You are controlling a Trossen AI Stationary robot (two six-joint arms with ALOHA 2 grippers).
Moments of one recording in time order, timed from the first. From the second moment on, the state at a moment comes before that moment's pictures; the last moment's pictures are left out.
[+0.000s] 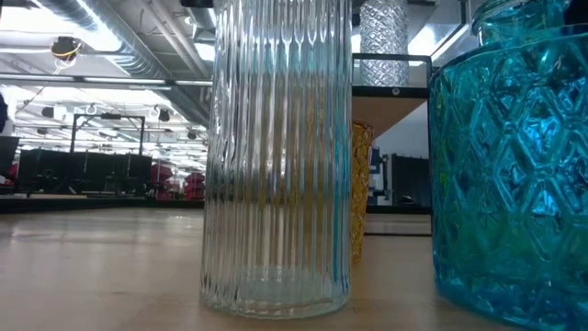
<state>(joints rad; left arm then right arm) 0.09 1.57 1.85 -1.32 0.14 -0.57 -0.10 1.74 2.18 -1.17 -0.49 -0.16</state>
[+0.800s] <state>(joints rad) 0.09 1.74 1.83 -1.30 0.19 -0.59 -0.11 1.75 2.18 -1.32 -0.37 -0.13</state>
